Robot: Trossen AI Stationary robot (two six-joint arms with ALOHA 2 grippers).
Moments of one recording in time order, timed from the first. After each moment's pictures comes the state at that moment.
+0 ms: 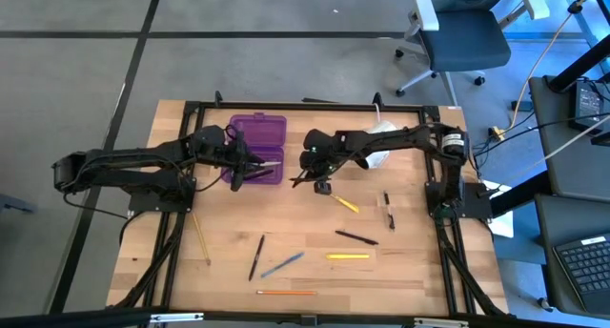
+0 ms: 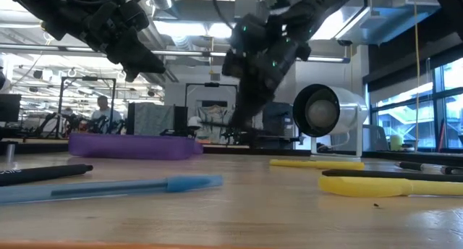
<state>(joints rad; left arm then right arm) 0.34 0.86 0.44 -0.02 0.26 -0.03 -0.21 1.93 1.31 -0.36 -0.32 -0.16</state>
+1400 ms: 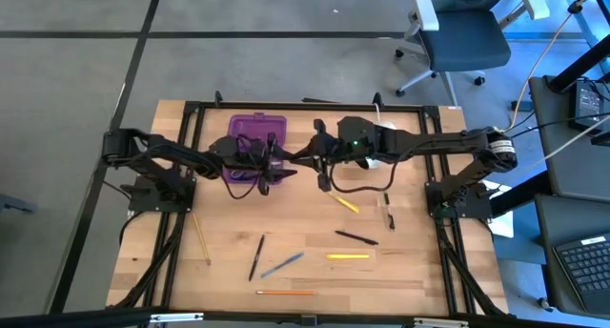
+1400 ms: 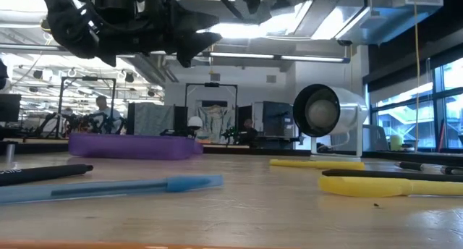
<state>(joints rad) 0.21 1.46 0.44 1.18 0.25 -0.15 -0.05 1.58 1.31 0.00 -0.12 -0.08</state>
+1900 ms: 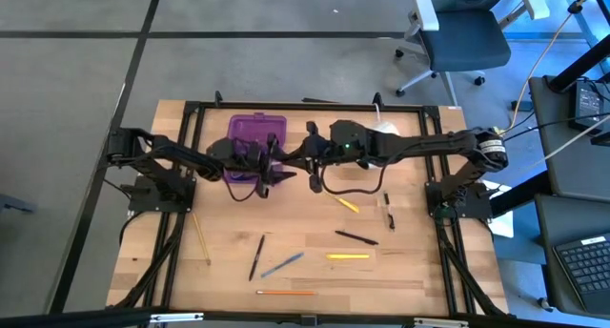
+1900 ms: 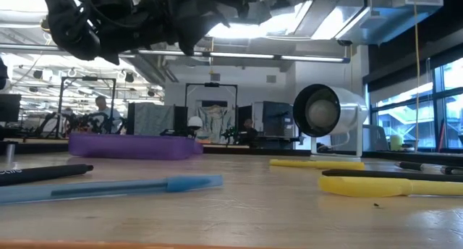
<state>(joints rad) 0.17 1.49 0.45 1.31 0.27 -0.10 -0.05 1.66 1.31 0.12 -0.12 -0.06</state>
